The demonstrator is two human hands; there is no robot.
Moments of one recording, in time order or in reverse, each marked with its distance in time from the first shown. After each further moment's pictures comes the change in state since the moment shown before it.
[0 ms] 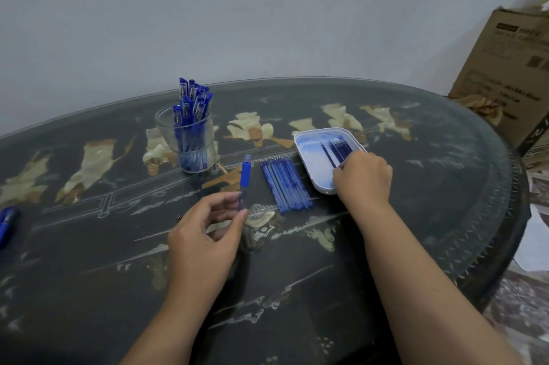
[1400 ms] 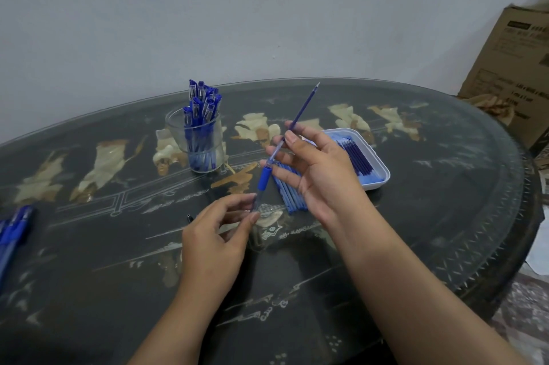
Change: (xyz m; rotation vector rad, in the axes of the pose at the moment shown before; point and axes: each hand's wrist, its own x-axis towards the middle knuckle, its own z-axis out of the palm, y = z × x) left_hand 0.001 -0.005 -0.001 0.041 -0.051 0.041; right_hand -0.048 -0.062 -0.051 1.996 -0.643 0.097
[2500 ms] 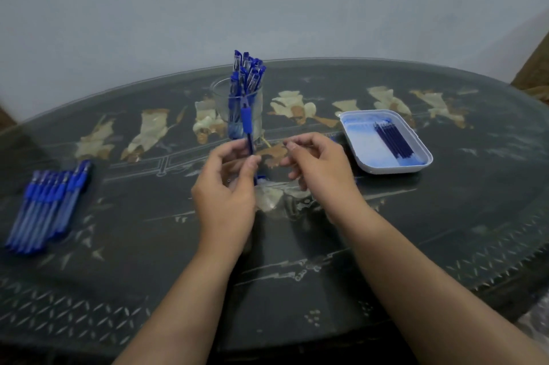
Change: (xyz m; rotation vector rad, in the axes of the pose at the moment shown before) left_hand 0.009 0.012 -0.017 -0.181 0.303 0.007; right_hand -0.001 0.059 0.003 -0.749 0.065 -0.086
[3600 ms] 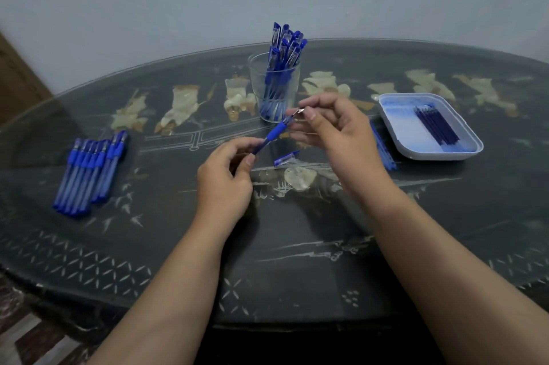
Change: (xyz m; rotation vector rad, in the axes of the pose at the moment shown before) left_hand 0.017 -0.035 -0.054 0.261 -0.133 -0.063; right_hand -0.006 -0.014 0.027 0.289 -0.193 -0.188
